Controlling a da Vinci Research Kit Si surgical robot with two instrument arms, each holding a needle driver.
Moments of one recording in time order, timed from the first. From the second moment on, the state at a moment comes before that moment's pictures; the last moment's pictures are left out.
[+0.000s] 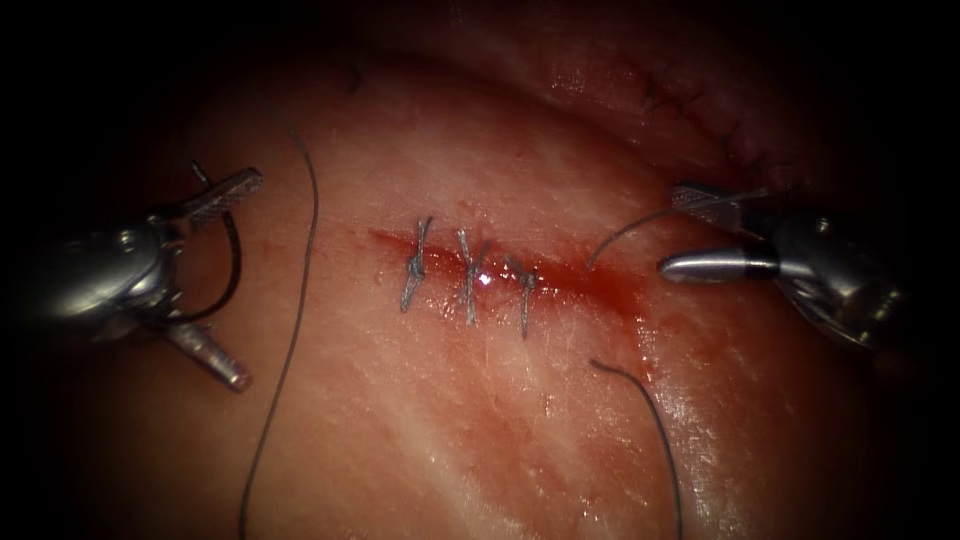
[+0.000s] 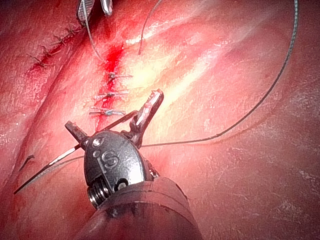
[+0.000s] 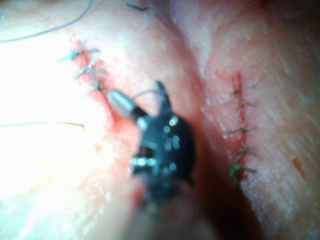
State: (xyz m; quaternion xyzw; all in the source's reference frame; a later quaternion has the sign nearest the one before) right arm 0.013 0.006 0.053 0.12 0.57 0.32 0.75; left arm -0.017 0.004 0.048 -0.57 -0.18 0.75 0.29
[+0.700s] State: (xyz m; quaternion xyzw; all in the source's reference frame) right arm 0.007 -0.001 0.046 0.14 0.48 0.27 0.82; left arm -0.006 0.004 0.053 -0.50 -0.11 0.80 0.30
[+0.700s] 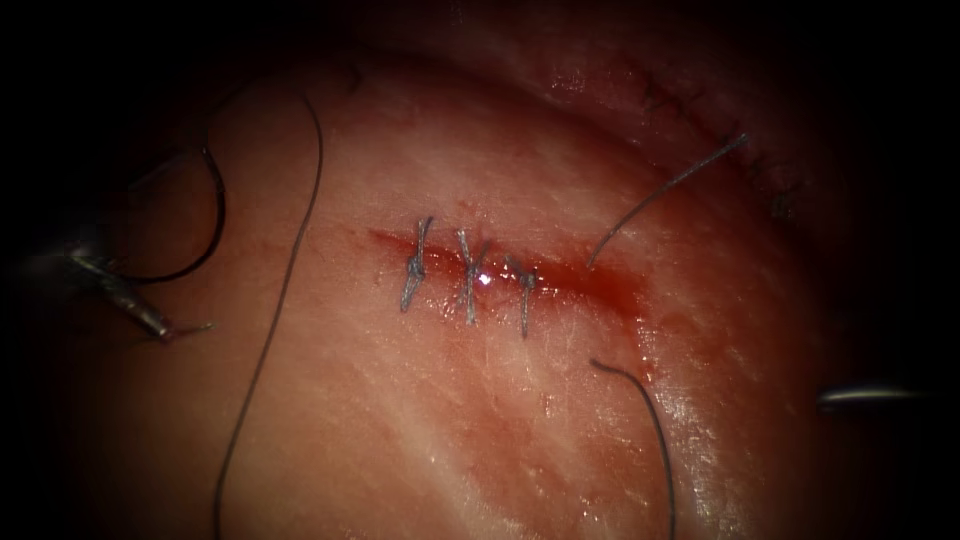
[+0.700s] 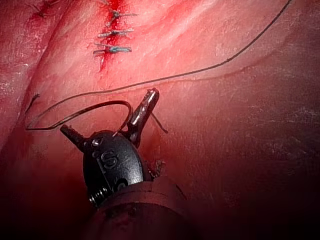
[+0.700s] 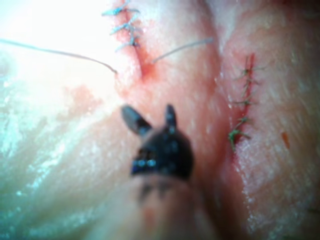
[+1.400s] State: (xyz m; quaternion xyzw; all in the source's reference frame) right arm 0.008 -0.001 0.046 0.13 0.49 0.27 0.82; left arm -0.010 0.009 0.041 -0.46 0.00 0.85 0.25
